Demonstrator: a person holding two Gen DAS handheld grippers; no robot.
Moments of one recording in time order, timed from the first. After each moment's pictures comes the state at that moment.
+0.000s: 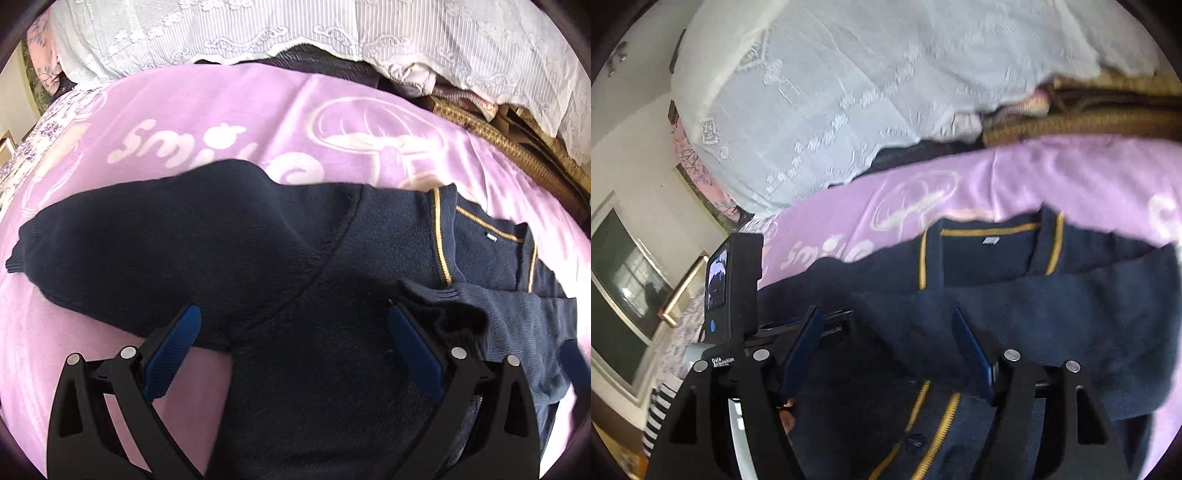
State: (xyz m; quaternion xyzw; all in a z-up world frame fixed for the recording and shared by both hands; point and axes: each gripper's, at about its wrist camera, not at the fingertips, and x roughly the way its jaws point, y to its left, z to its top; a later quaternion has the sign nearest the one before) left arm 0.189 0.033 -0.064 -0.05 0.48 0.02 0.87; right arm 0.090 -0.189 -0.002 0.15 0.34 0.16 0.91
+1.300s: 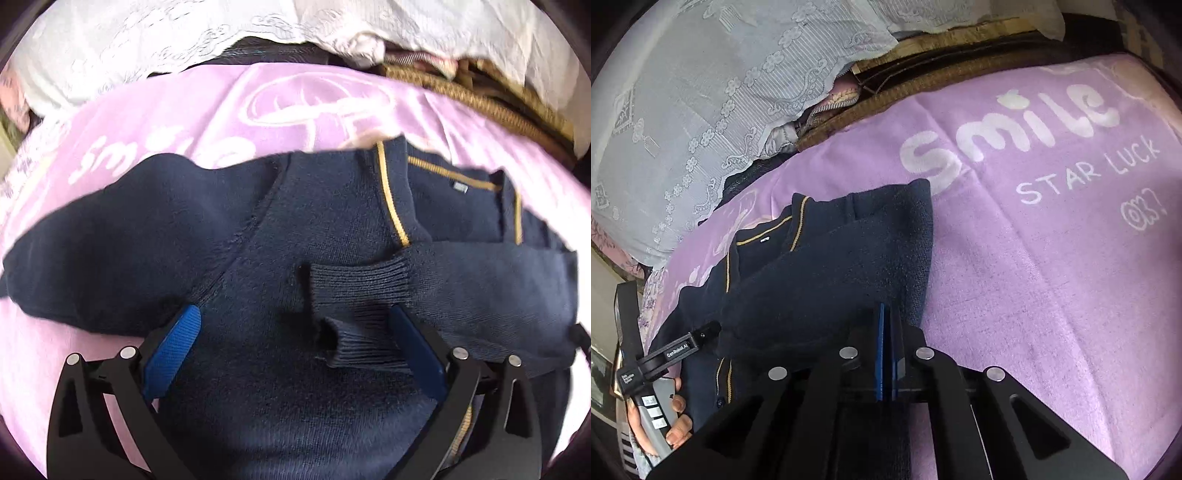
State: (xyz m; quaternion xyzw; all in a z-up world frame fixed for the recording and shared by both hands) left arm 0.181 -0.010 -0.071 0.00 0.49 -0.02 0.87; right arm 0.060 -0.319 -0.049 0.21 0.39 -0.03 0.90
